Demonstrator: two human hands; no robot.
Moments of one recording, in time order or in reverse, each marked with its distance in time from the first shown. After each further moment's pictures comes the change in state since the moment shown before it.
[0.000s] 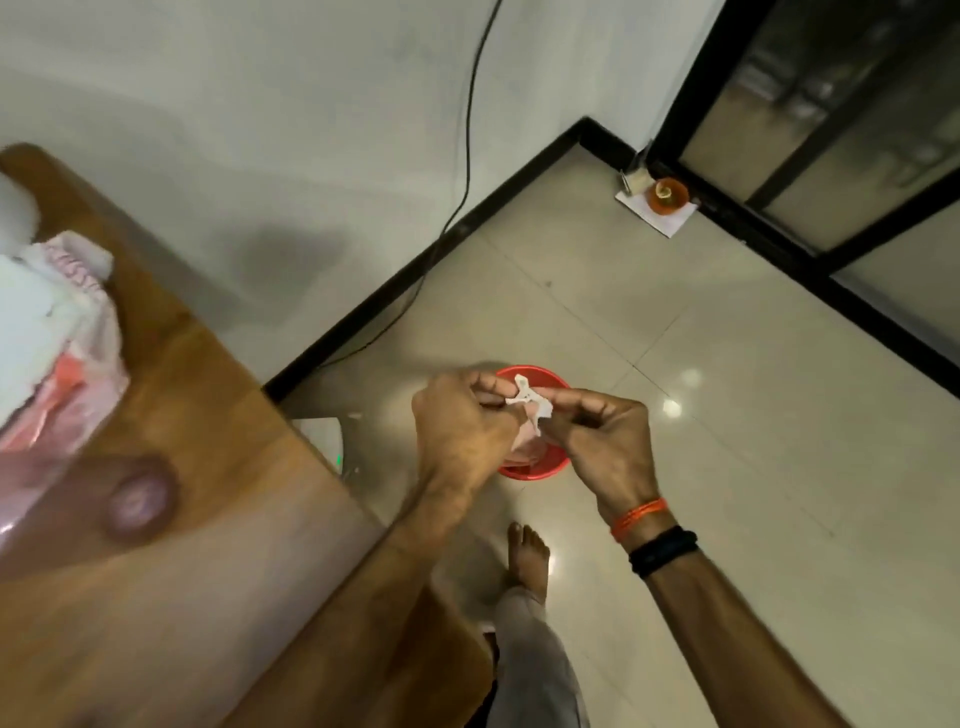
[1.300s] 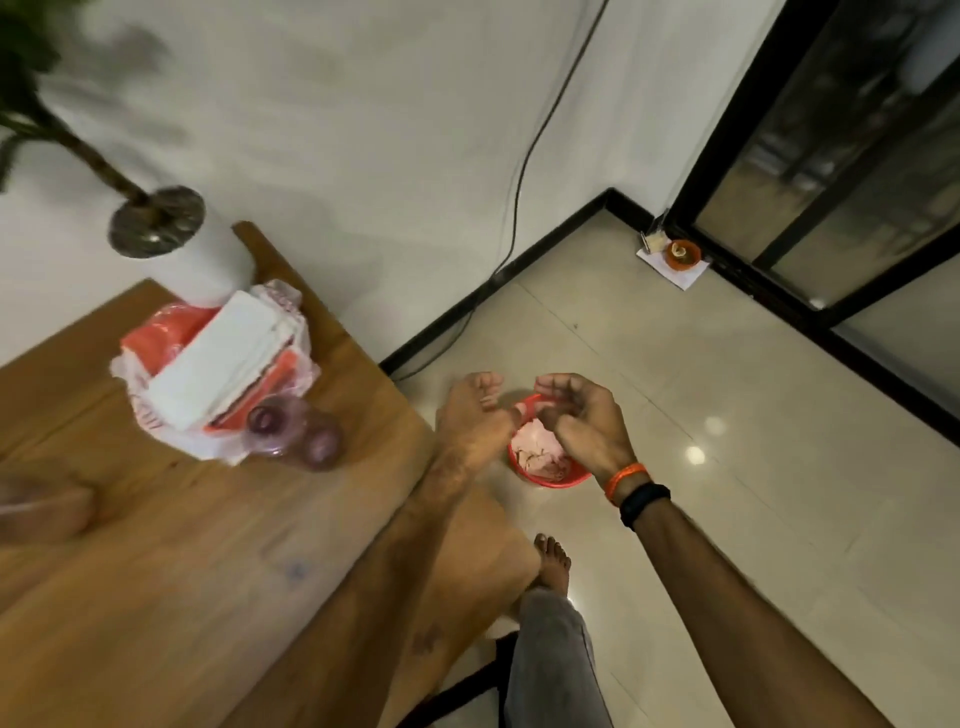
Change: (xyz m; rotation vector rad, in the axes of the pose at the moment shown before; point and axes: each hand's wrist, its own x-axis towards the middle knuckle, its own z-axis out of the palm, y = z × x) left_hand -0.046 0.024 -0.080 -0.032 -0.072 -0.097; right_hand -0.054 -0.066 0.023 -0.208 -0.203 -0.056
